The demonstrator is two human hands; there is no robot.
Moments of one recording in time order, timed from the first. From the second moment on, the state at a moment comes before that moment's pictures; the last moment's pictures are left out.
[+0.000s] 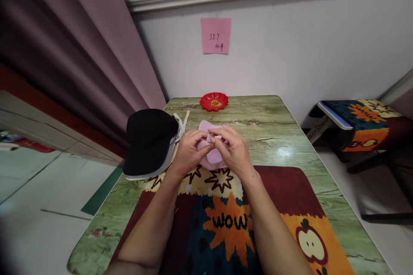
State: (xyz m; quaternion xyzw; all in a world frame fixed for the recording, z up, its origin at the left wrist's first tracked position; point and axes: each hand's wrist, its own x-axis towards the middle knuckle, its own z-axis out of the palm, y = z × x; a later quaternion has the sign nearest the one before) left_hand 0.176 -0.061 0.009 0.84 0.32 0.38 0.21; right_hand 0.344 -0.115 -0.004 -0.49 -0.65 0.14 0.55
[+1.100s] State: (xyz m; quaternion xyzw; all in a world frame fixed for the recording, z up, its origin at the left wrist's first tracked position) left_hand 0.176 -0.084 0.025 0.85 0.37 0.34 0.18; right_hand 0.337 -0.120 0.004 -0.48 -0.49 0.37 0.62
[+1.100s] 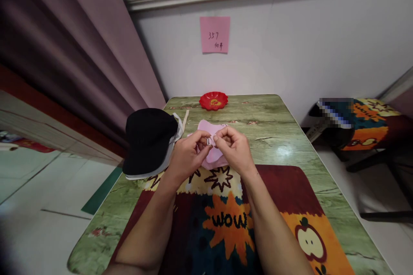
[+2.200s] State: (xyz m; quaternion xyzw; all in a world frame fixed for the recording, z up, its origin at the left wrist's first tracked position) left_hand 0.194 -0.092 0.008 0.86 0.37 0.34 0.06; right_hand 0.331 -0.116 -0.004 -0.59 -0.55 0.16 0.56
